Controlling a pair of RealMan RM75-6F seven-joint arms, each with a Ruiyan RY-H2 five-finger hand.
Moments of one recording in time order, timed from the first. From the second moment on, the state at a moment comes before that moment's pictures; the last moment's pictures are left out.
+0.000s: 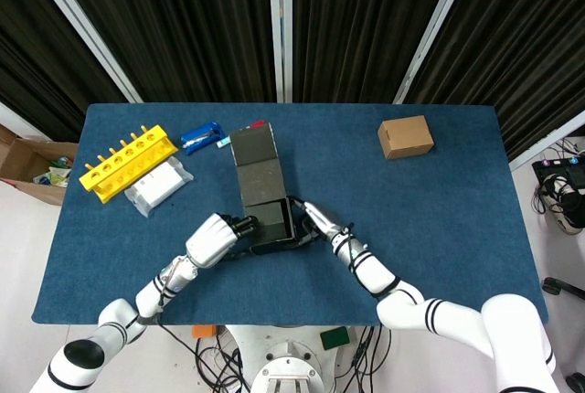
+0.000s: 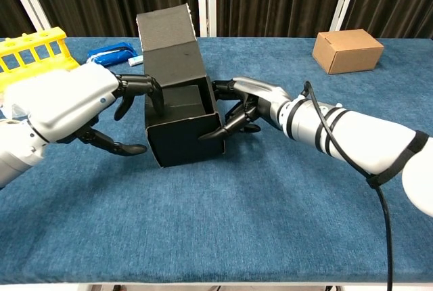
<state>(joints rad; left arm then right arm) -0.59 -2.09 0.07 -0.37 1.81 1.60 -0.42 0.82 -1.89 0.23 -1.08 -1.36 0.70 0.68</state>
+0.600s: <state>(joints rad) -0.68 -2.01 0.14 -0.43 1.84 1.51 -0.22 0.82 -1.89 0.17 -1.04 -1.43 0.76 0.77</state>
